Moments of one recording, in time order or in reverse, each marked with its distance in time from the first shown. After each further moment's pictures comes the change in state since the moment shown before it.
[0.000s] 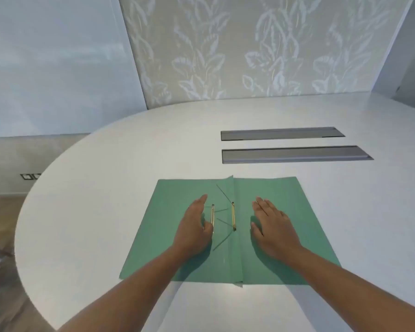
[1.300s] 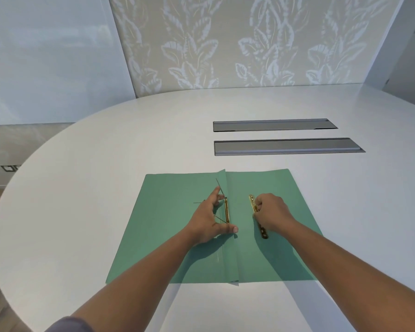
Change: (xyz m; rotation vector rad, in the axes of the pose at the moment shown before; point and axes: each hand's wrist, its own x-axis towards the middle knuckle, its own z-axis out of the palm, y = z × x) left_hand 0.031 0.023 0.031 -0.309 -0.368 -0.063; right_hand 0.047 0.013 -0.014 0.260 -0.090 0.396
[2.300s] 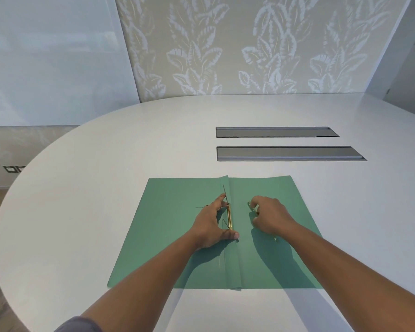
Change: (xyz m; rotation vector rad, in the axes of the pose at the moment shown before) left_hand 0.011 -0.010 0.003 0.122 0.036 -0.023; right_hand 0.000 -0.010 -0.010 -0.167 -0.069 -0.138
